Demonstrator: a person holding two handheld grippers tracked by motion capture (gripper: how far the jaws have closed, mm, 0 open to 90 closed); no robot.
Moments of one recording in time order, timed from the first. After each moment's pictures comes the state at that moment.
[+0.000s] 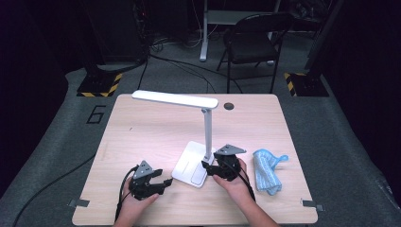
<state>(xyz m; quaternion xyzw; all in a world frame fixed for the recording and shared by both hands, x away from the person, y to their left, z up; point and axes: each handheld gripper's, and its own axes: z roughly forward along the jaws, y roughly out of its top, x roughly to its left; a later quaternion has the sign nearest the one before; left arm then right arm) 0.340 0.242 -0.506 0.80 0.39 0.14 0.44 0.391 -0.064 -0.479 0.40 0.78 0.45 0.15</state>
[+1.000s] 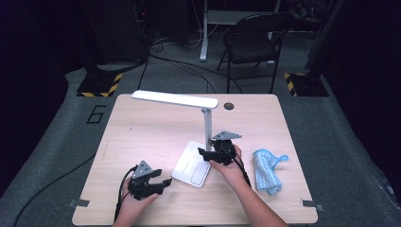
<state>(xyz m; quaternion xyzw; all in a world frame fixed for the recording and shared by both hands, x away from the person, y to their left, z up) 0.341 0.246 -0.507 0.80 0.39 0.13 0.44 0.437 -0.052 -0.475 0.41 0.77 0.46 0.13</state>
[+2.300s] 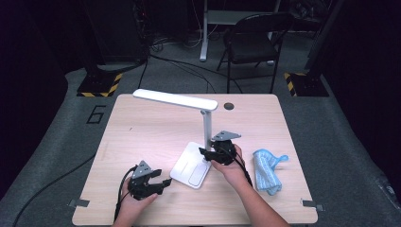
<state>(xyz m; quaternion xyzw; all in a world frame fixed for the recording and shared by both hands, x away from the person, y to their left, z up) 0.340 0.245 -0.508 0.79 0.39 0.13 0.45 0.435 -0.054 -0.470 0.38 0.79 0.45 0.14</state>
